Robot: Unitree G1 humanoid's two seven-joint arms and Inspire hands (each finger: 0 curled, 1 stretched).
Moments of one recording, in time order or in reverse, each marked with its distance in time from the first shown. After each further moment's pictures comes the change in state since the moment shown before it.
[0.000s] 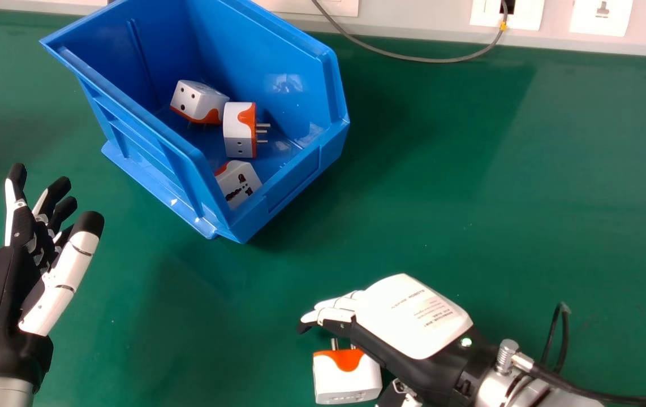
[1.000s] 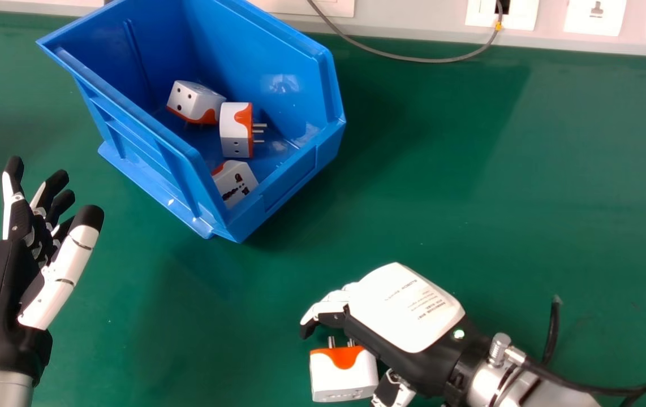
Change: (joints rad) left arm -0.015 0.000 -0.001 -0.017 0.005 0.010 0.017; right arm -0.082 -0.009 0.069 0.126 -0.053 -0.032 -0.201
